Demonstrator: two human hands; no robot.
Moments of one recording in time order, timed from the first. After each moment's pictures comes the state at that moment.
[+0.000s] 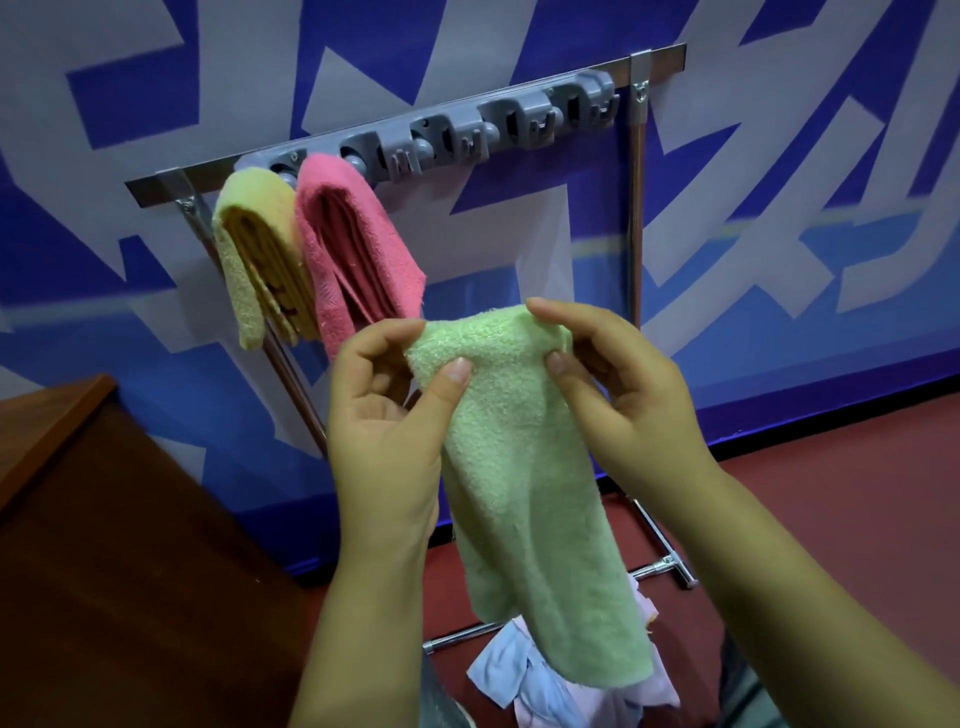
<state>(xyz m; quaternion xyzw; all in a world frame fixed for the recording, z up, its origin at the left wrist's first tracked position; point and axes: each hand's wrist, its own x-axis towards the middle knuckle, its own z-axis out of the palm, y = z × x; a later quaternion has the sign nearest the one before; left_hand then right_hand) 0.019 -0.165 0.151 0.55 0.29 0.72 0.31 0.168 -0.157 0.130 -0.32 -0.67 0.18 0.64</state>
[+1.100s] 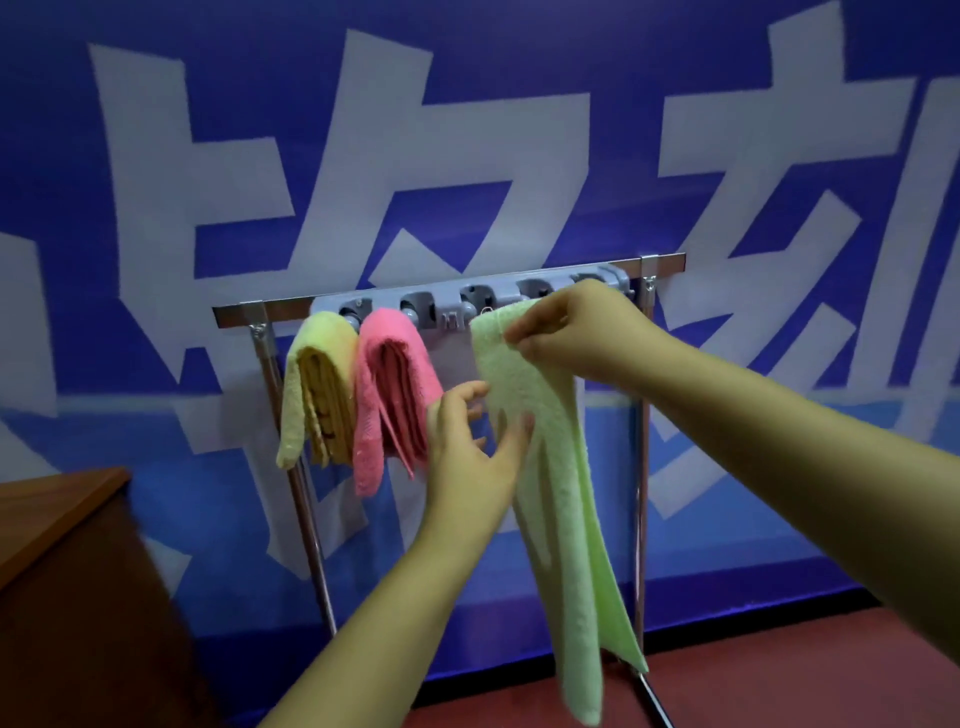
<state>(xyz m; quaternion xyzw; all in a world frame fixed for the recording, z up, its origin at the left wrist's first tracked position) 0.036 -0.090 0.186 0.62 0.43 0.63 0.18 0.162 -0.083 0.295 -0.52 -0.75 0.11 0.38</state>
